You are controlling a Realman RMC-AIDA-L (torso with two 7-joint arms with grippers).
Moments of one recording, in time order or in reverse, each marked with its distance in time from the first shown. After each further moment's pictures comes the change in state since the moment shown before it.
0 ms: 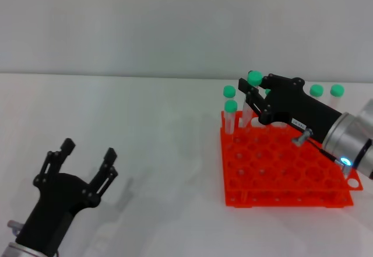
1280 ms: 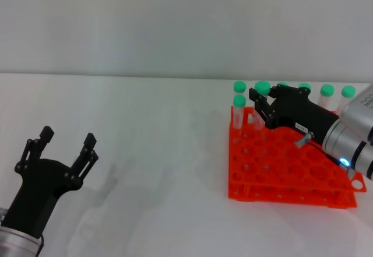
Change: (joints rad) left arm -0.058 0.003 -0.014 -0.064 -0.100 -0.011 0.000; right arm 0.013 0.002 -0.012 0.000 0.029 0.178 -0.004
